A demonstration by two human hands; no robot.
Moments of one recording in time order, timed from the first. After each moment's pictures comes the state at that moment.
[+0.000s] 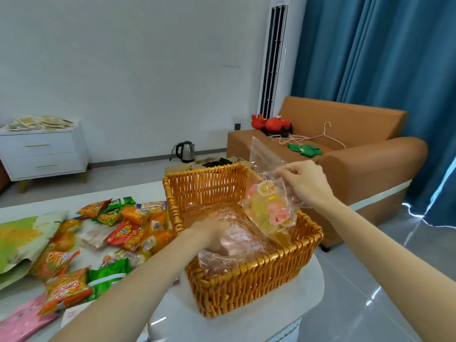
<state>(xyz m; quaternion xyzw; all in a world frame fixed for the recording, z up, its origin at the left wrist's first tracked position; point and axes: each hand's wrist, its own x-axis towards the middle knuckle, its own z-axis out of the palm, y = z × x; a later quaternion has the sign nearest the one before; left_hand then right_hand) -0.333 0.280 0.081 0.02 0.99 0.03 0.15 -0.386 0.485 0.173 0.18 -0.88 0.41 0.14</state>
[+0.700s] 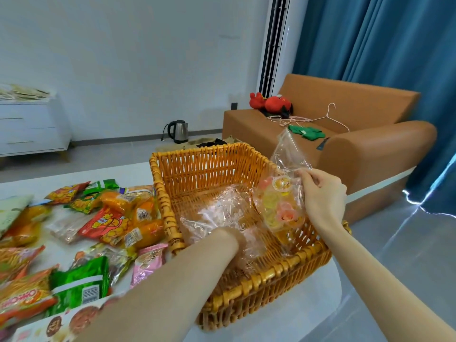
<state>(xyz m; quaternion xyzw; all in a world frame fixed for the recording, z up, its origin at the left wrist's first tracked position) -0.402 0.313 0.023 0.09 0.95 -0.09 0.27 -0.438 0.471 0.077 0.03 -0.84 0.46 0.30</state>
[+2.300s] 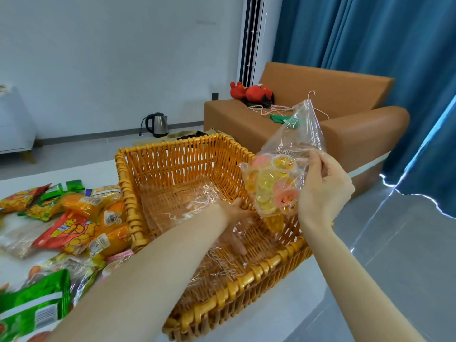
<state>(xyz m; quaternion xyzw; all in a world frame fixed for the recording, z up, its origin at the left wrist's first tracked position) -0.470 0.325 0.026 0.20 0.95 -0.11 0.22 -0.428 0.478 0.084 -0.04 -0.72 0.54 0.44</state>
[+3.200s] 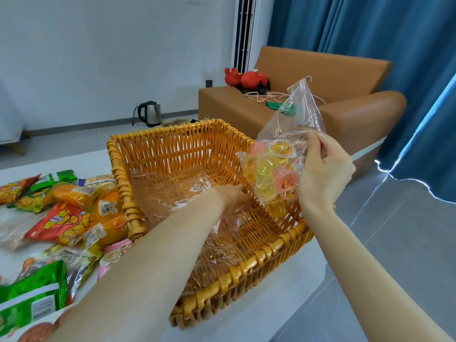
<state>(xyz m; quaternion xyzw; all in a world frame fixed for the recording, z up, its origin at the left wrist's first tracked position) -0.481 0.321 0.014 0.24 0.95 -0.04 0.18 -0.433 0.474 0.072 -0.03 -0.73 0.53 0.43</state>
